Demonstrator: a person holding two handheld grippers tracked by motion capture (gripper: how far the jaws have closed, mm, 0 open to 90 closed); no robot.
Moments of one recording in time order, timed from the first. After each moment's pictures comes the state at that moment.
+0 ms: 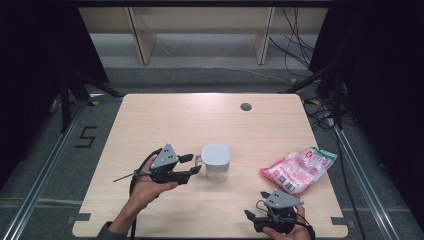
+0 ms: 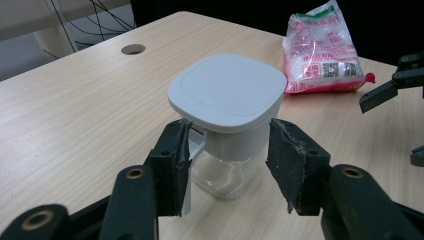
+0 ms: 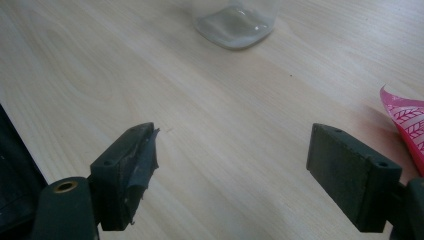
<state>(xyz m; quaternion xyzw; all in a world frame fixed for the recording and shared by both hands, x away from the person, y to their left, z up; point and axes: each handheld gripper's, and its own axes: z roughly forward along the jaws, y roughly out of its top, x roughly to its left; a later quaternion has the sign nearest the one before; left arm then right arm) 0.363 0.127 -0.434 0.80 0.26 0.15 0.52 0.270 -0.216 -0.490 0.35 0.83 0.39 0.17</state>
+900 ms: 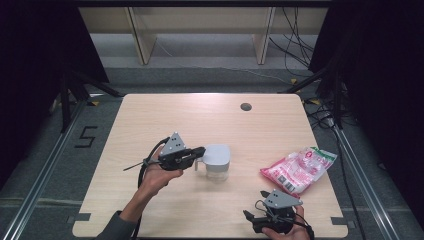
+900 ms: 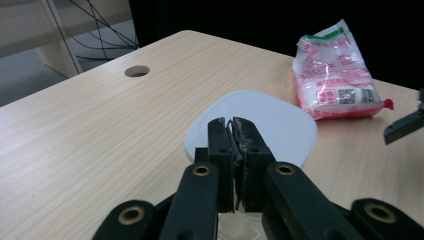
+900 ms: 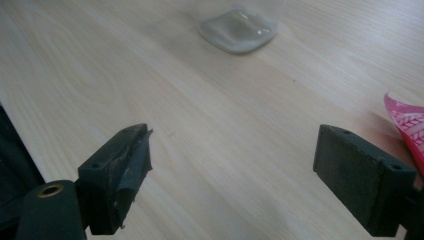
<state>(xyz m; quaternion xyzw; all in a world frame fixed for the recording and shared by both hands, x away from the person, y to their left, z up) 0.395 0.109 -0.433 0.78 0.27 0.16 0.54 0.271 -0.214 -0.490 0.34 0.84 0.39 0.17</state>
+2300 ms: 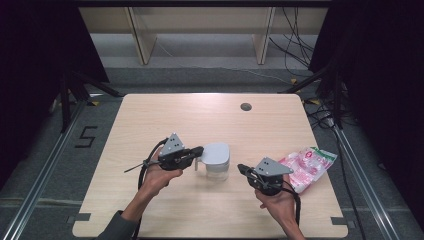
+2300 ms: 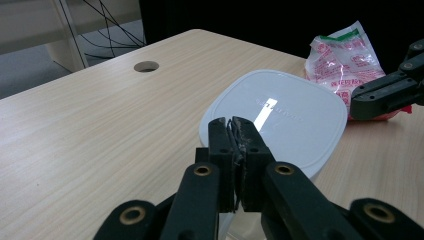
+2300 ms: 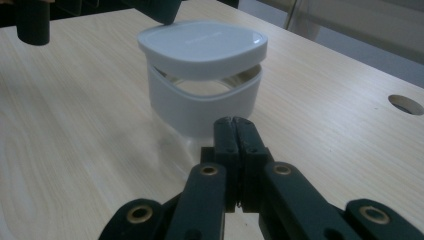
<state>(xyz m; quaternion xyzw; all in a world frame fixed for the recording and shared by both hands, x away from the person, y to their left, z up) 0.398 0.112 -0.444 0.77 0.28 0.16 0.55 0.344 -0.187 -0.454 0.28 0.80 0.47 0.23</state>
